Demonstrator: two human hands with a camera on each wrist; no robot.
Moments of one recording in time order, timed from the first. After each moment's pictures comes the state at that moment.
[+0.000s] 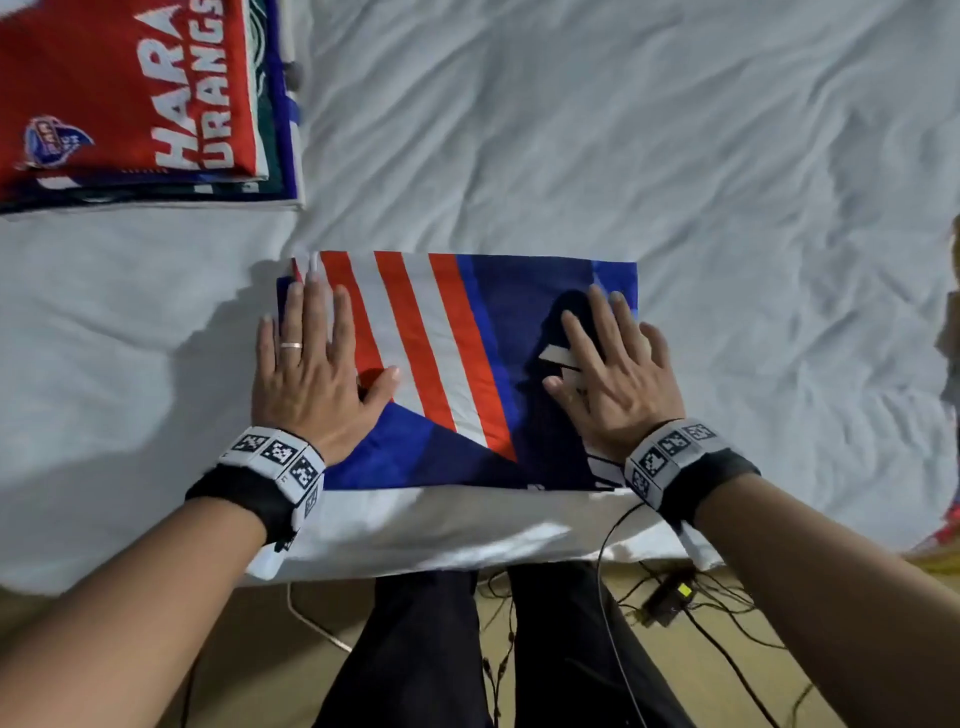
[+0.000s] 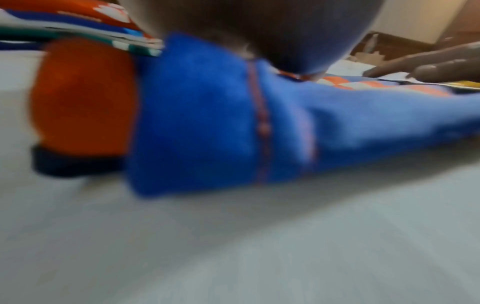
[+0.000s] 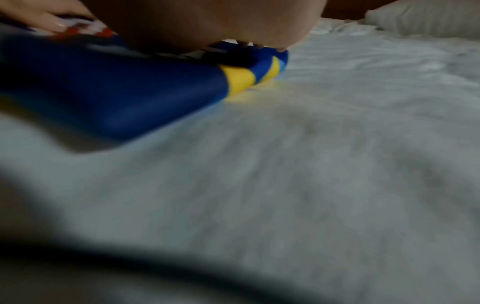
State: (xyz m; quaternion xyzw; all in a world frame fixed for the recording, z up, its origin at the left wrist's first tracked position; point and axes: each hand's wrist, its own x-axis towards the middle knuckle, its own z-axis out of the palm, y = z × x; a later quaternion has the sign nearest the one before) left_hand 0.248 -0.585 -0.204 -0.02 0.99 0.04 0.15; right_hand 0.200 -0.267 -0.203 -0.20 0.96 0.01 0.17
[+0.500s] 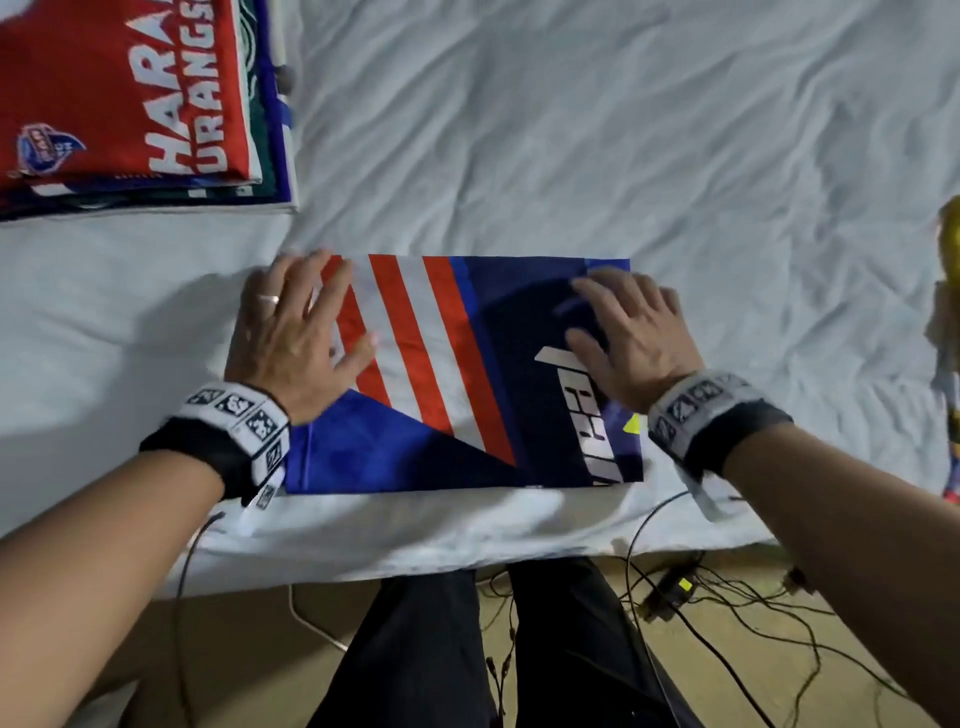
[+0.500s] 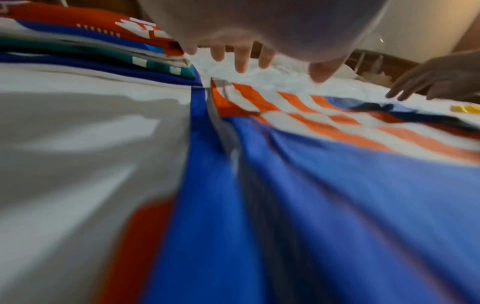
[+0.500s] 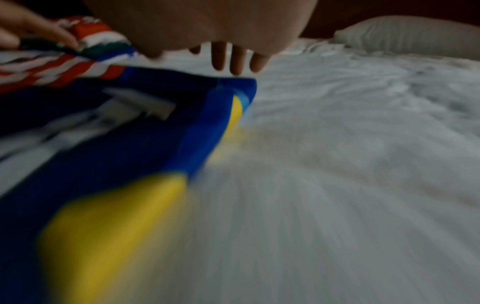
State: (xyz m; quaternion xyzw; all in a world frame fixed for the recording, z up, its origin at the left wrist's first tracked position) left_hand 0.206 -0.614 -0.190 0.07 0.99 0.06 0.12; right_hand 0.159 -0.257 -0.185 -0.23 0.96 -0.09 0.10
